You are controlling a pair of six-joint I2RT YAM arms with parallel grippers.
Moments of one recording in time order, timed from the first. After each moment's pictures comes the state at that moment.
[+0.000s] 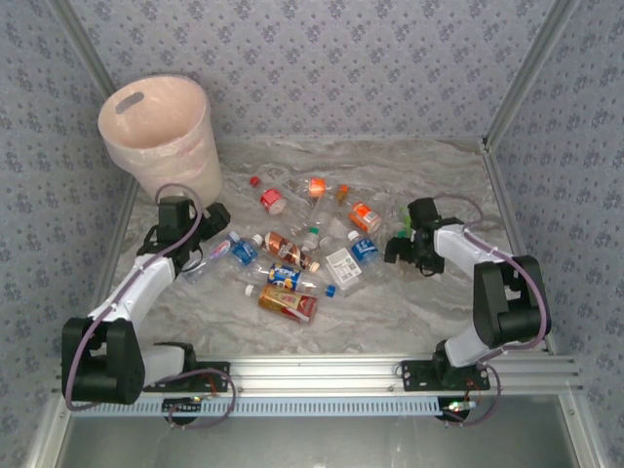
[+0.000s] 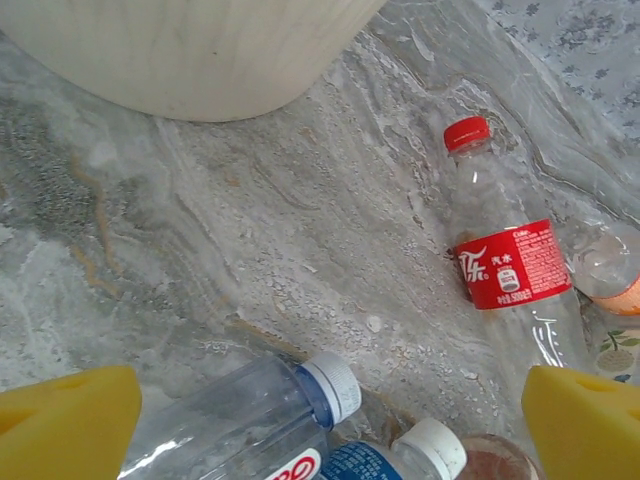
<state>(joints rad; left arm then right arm) -0.10 1.21 0.71 -0.18 0.05 -0.63 0.18 1.53 0.84 -0.64 0.01 0.38</state>
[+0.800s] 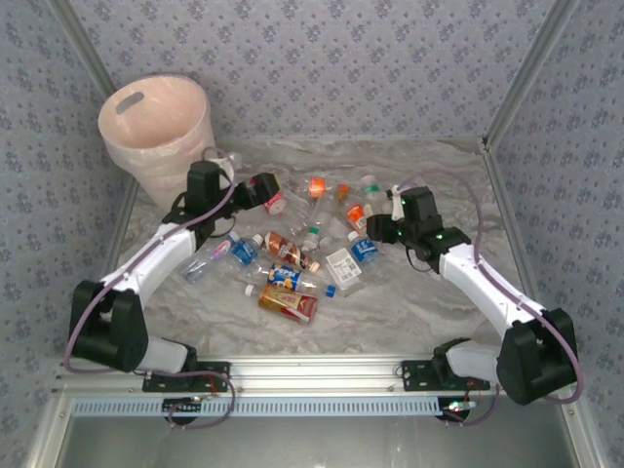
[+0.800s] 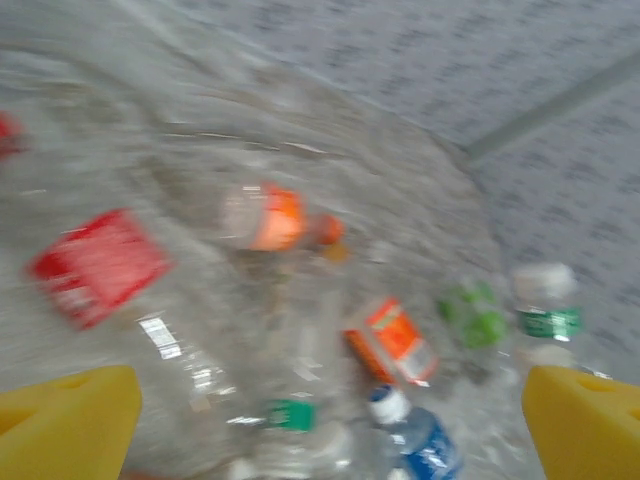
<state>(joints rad) -0.33 1.42 1.02 -0.02 0.43 -0.67 0.38 1.24 0.86 -0.32 -0.11 0.24</state>
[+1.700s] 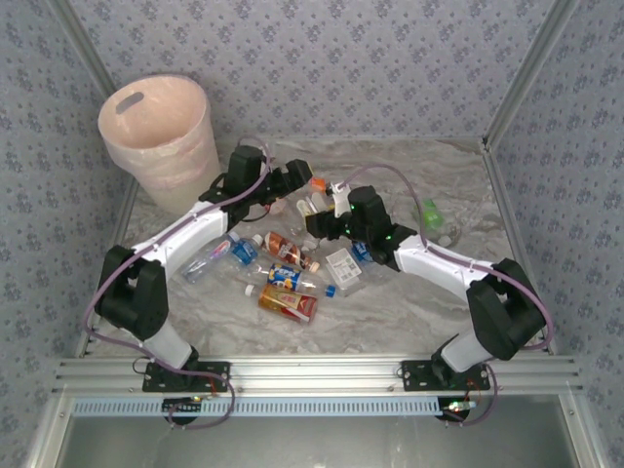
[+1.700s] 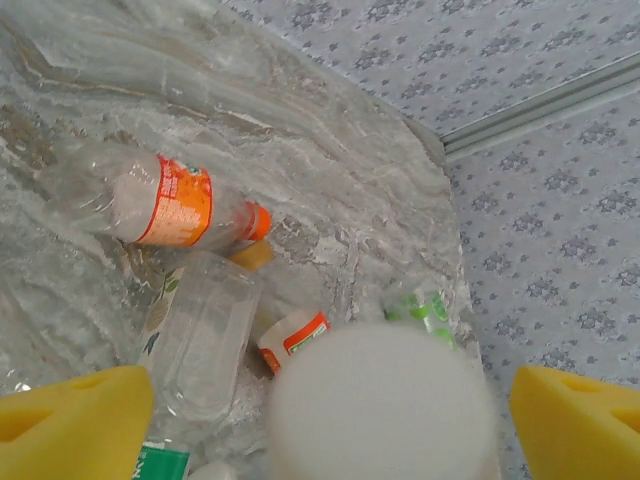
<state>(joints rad) -0.49 1.62 1.24 -0.10 0.27 -0.86 0.64 1.50 0.92 0.15 -0.19 0.28</state>
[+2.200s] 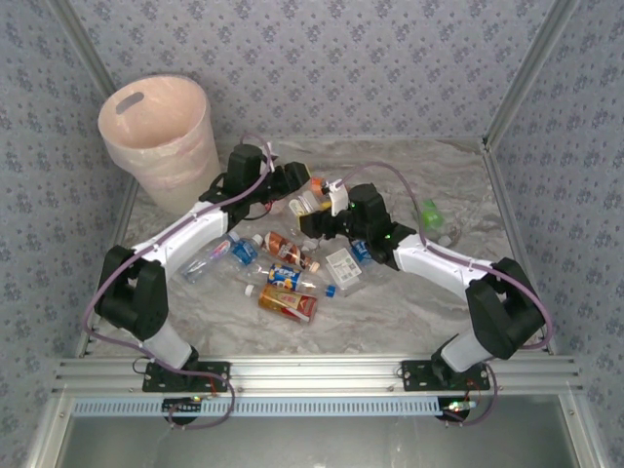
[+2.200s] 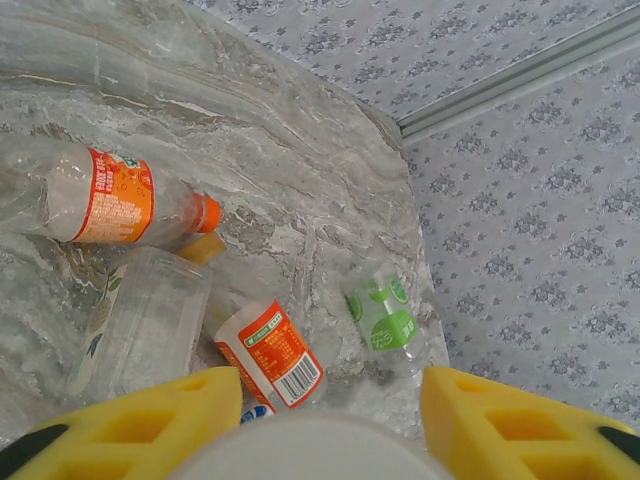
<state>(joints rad) -0.49 1.62 1.24 -0.04 0.35 -0.86 0.64 1.51 0.93 0.20 -0.32 0.28</state>
